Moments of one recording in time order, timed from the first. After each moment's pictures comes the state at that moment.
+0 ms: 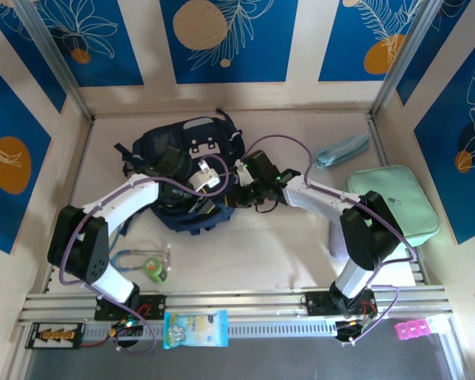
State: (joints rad) left arm -0.44 1.57 1.08 -0.63 0.51 0.45; right arm 0.68 1.67 1.13 -0.39 -0.44 0.51
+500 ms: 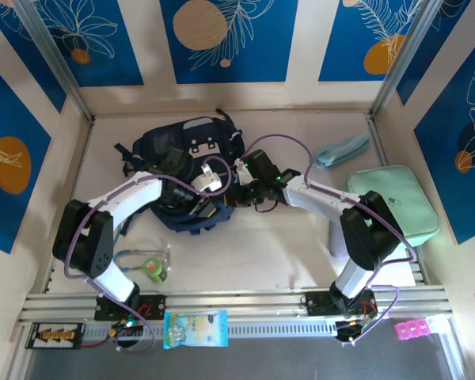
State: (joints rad) left arm -0.44 1.61 1.10 -0.68 0.57 0.51; right arm 0.68 1.67 1.13 -0.37 -0.46 0.51
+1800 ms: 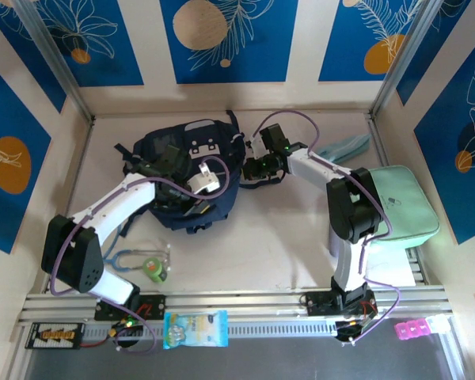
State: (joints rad) left arm -0.48 1.49 1.14 -0.83 0.47 0.52; right arm 0.44 1.93 1.42 -0.49 -0.41 0.21
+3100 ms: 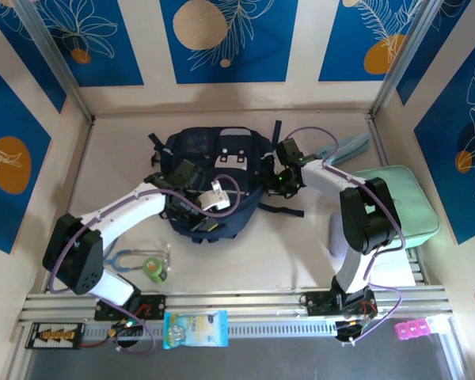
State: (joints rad) left arm -0.60 1.49 1.05 -0.82 0.47 0.49; right arm 0.38 1.78 1.18 -0.57 -0.21 0.38
